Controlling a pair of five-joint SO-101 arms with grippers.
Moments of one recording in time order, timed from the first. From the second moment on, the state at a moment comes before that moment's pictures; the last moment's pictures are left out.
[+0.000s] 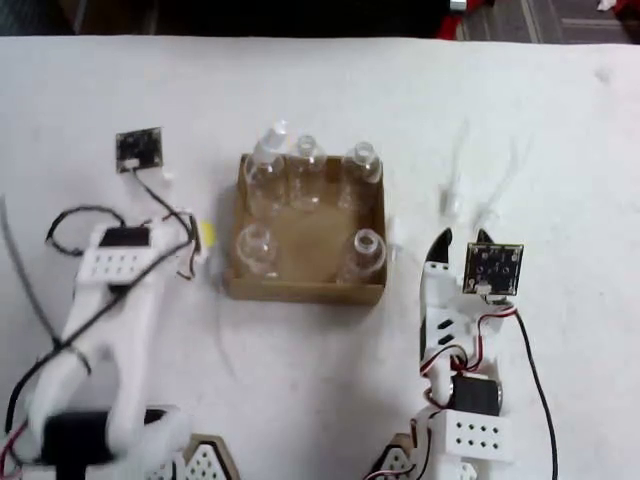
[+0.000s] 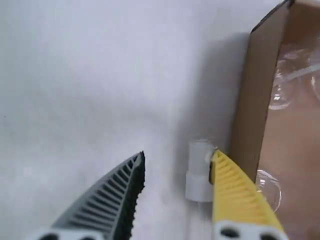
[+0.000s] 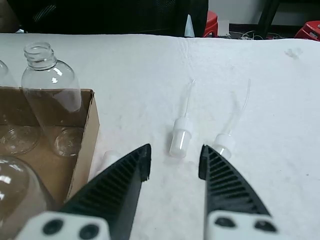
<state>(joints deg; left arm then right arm) -7.8 -18.2 45.7 46.5 12.4 4.0 -86.8 95.6 17.9 6.2</state>
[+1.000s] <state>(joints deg) -3.4 4.5 32.6 48.0 12.5 4.0 -86.8 95.6 17.9 6.2</state>
